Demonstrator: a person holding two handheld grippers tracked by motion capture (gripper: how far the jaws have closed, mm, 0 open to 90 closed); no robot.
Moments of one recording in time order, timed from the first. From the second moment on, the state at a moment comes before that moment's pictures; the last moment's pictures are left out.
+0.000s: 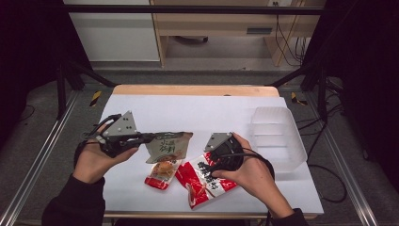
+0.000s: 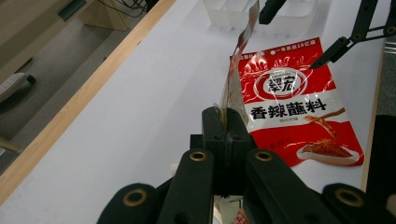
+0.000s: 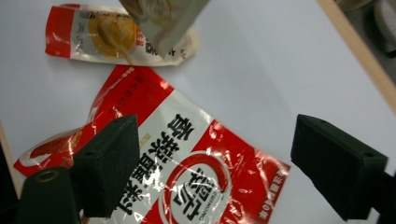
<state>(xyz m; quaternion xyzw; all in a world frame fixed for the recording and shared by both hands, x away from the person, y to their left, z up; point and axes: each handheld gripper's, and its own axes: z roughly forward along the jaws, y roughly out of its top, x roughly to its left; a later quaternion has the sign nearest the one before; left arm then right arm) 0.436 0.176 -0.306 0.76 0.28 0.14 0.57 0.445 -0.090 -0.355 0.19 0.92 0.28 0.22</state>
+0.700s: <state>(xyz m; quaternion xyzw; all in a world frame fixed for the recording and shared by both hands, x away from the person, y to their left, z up) 0.438 0.130 -0.318 0.77 0.25 0.09 0.57 0.459 -0.078 -0.313 0.11 0.93 0.28 0.19</state>
